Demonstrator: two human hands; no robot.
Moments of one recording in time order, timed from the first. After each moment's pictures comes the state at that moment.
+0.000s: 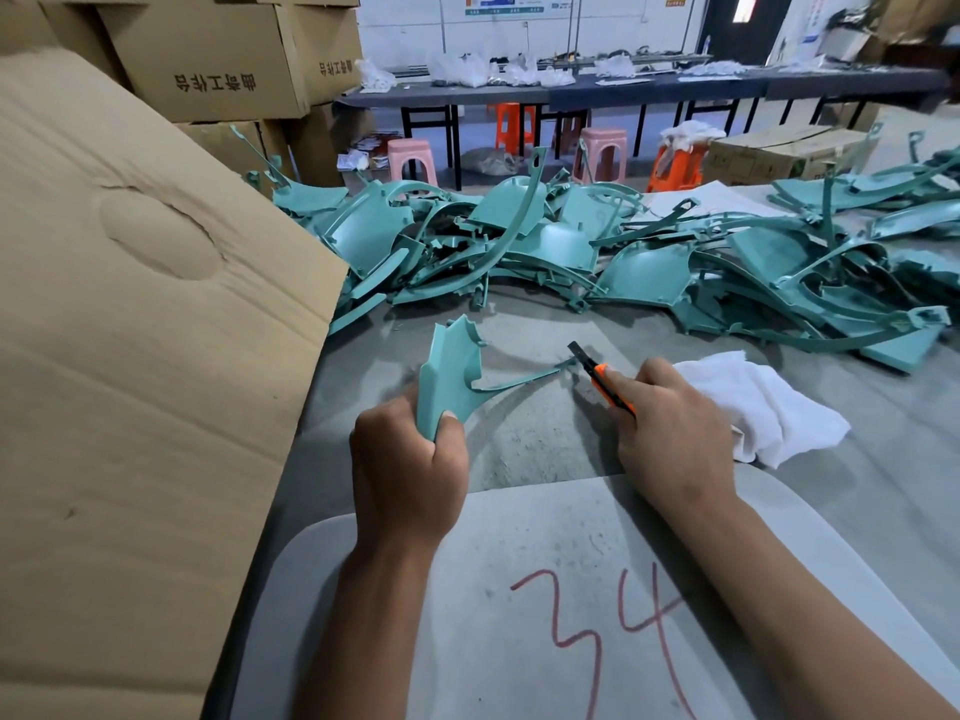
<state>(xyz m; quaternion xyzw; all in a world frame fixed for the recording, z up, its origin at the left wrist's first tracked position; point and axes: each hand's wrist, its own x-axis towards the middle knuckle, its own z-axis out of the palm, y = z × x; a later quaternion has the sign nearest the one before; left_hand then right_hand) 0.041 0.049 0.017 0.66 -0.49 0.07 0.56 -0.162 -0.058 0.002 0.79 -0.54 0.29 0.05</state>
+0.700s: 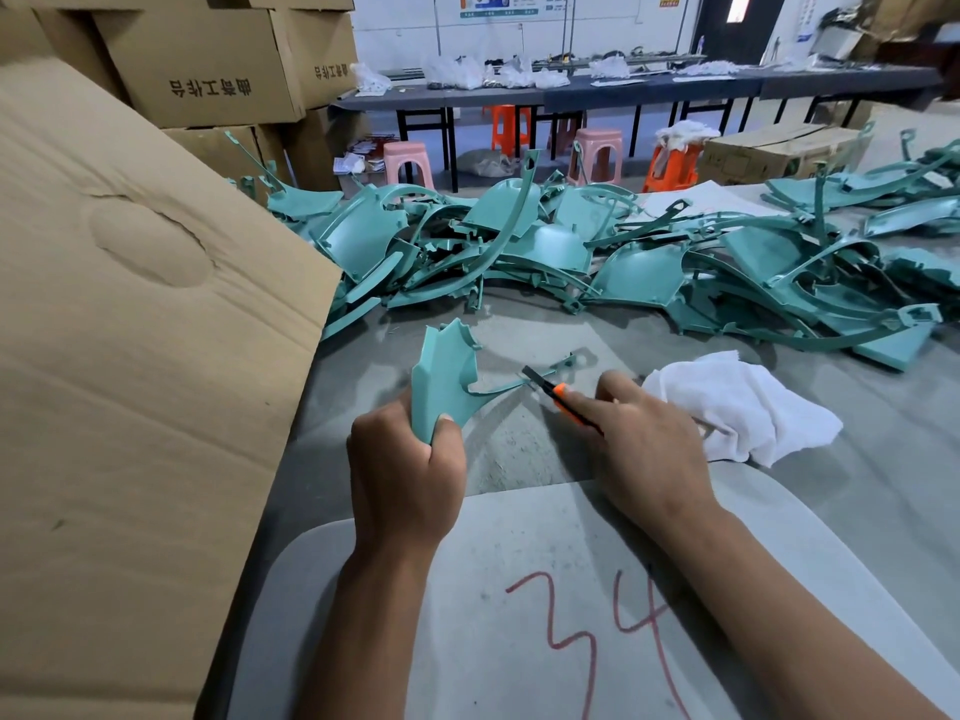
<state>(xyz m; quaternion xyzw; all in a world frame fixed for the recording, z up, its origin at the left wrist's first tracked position) 0.035 0.050 0.020 0.68 -0.47 0.04 0.56 -0.157 -0.048 0.003 0.85 -0.46 0.24 0.07</state>
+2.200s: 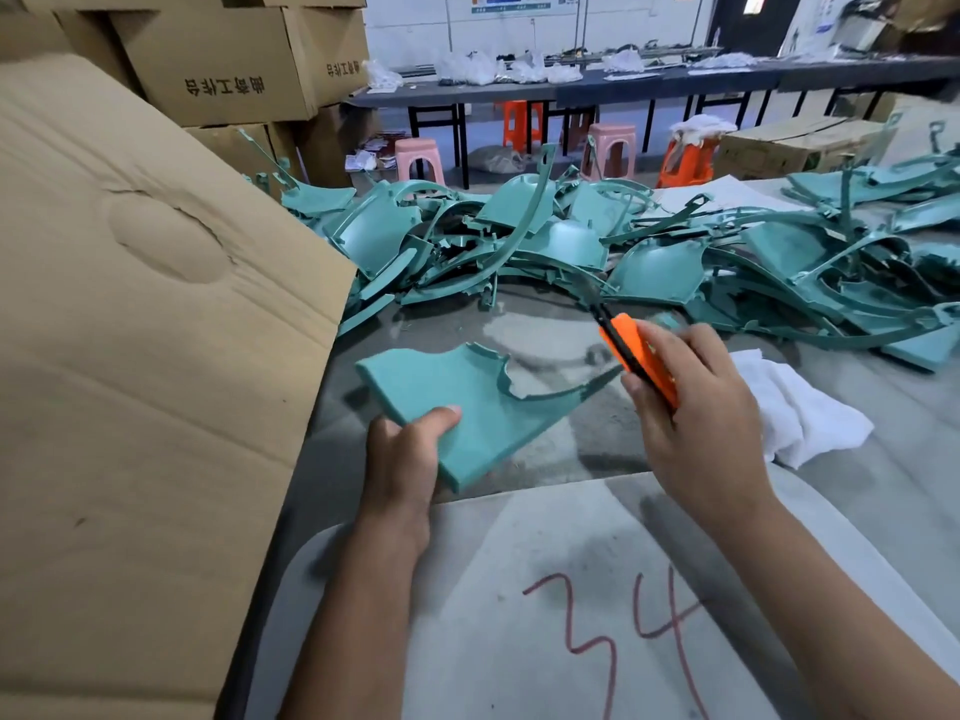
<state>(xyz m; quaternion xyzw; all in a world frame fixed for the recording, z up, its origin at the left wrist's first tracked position) 0.050 0.038 0.018 0.58 -0.22 -0.38 0.68 -0.167 -0.049 0.020 0.78 -0.42 0.47 -0.02</state>
